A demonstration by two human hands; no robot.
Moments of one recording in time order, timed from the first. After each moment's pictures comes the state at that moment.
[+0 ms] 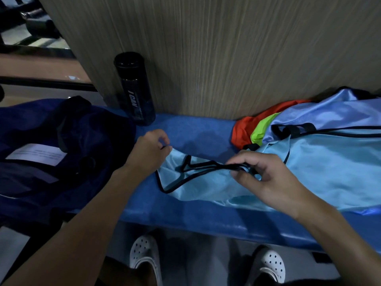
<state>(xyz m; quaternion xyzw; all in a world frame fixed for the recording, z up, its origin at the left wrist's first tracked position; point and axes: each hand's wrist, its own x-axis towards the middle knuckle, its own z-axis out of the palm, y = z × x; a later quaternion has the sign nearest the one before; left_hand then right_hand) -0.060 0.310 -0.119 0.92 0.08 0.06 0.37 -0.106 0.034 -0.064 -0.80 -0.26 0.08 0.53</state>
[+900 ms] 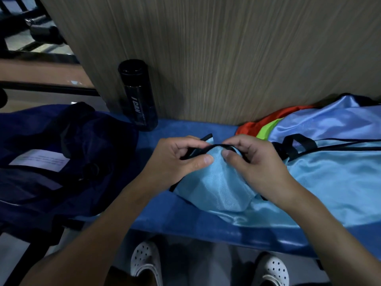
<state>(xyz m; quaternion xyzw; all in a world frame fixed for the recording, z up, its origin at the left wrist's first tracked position) -0.099 0.262 -0.069 0.72 -0.13 0.02 0.68 -0.083 0.065 -0.056 -0.78 -0.22 0.01 0.59</state>
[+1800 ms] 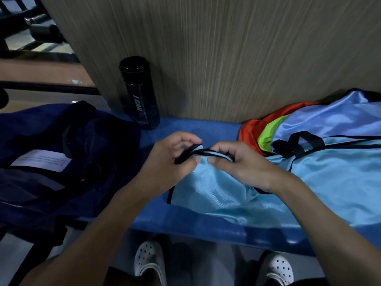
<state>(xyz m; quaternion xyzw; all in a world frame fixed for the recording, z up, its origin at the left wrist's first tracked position) -0.102 0.277 -0.077 0.76 -0.07 0.03 0.65 -0.057 0.082 -0.074 -0.79 -0.25 0.19 0.53</state>
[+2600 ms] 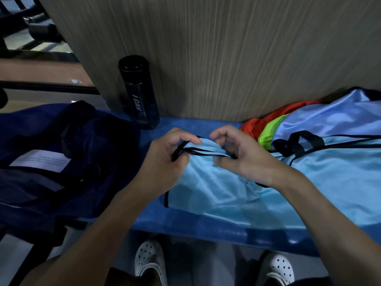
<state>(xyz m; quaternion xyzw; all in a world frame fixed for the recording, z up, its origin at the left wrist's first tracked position) -0.103 0.273 -0.073 0.80 -0.09 0.10 0.58 -0.049 0.077 -0.075 -0.77 -0.26 0.16 0.56</state>
